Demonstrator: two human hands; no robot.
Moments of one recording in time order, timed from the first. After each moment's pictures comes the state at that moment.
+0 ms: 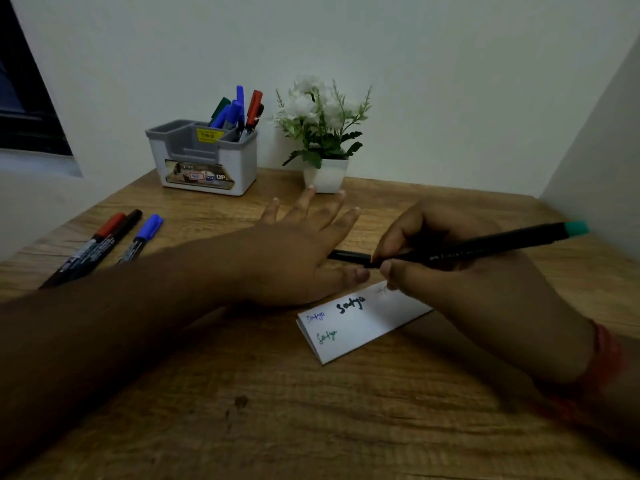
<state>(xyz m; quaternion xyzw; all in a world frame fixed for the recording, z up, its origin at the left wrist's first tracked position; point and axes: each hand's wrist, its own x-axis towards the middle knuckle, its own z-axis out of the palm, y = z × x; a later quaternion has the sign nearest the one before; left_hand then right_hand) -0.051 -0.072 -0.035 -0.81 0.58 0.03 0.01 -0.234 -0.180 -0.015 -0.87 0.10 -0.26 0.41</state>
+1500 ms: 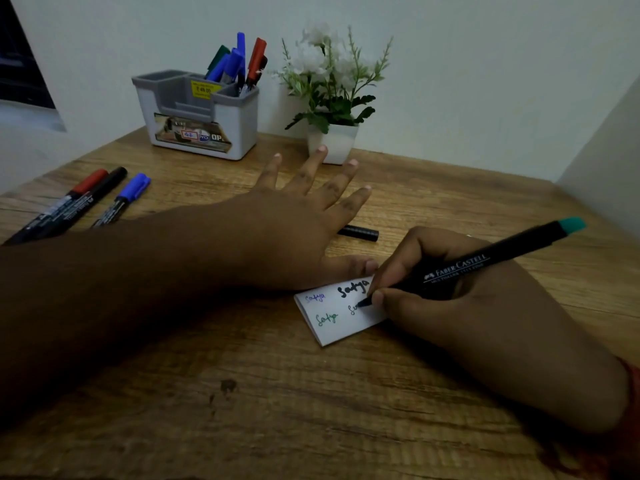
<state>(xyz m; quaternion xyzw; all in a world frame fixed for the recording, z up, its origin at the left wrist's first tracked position) -0.051 -0.076 -0.045 -0.81 0.57 -0.04 0.09 -0.234 -0.169 -0.038 -0.87 0.13 -0.21 0.42</state>
